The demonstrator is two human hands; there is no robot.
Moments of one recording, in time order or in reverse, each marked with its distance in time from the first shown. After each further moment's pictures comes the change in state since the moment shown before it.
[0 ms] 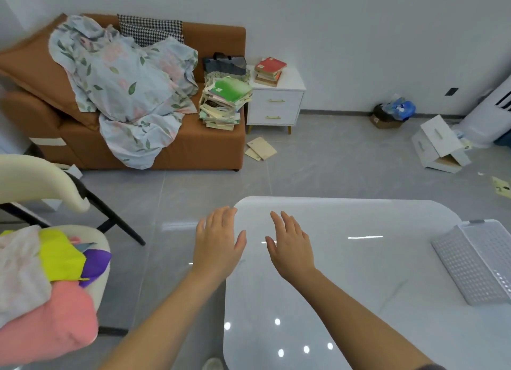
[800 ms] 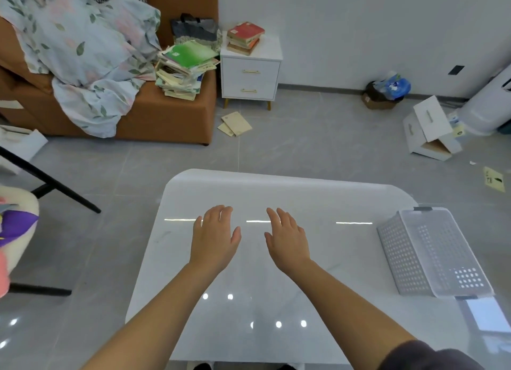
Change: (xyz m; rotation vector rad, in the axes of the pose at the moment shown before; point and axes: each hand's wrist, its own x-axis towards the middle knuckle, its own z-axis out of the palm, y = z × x) left_hand -0.014 0.261 0.167 0.067 -0.263 -0.193; right_hand -0.023 0.310 -0.025 -0.036 -0.106 -0.066
